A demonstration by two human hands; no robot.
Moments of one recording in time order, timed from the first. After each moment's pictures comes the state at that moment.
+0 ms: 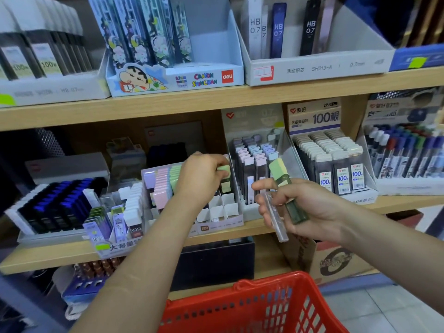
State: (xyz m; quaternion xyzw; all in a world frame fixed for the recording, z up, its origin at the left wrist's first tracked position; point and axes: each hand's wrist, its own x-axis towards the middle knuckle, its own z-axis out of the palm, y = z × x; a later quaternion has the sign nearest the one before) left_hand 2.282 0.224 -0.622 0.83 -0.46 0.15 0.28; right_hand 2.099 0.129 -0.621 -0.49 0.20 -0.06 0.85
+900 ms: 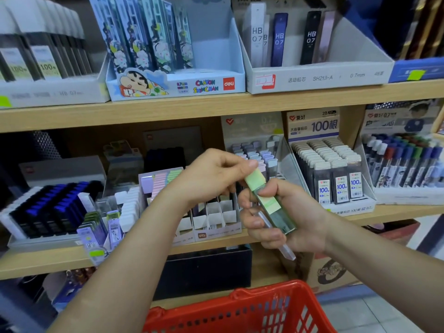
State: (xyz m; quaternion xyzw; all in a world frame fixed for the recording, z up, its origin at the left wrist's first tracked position) left_hand 2.253 0.244 -0.576 0.70 -0.53 -0.19 0.44; right_hand 2.117 0.136 -0.624 -0.52 0.06 0.06 0.85
